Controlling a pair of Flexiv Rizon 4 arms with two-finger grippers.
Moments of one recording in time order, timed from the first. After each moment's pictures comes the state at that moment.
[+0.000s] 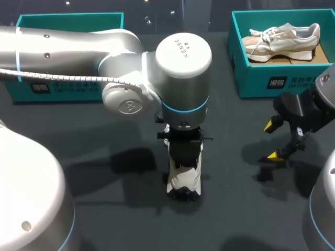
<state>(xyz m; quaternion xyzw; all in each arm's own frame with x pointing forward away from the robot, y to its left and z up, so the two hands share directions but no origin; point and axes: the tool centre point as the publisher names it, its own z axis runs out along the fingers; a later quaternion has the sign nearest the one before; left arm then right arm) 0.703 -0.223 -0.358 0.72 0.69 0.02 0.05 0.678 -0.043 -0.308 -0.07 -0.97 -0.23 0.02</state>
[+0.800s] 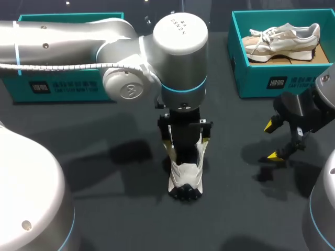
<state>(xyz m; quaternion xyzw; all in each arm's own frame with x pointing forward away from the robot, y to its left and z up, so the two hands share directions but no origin) 0.737 -0.225 -0.343 0.70 0.71 0.00 0.05 0.678 -0.043 -0.308 -0.07 -0.97 -0.23 0.02</state>
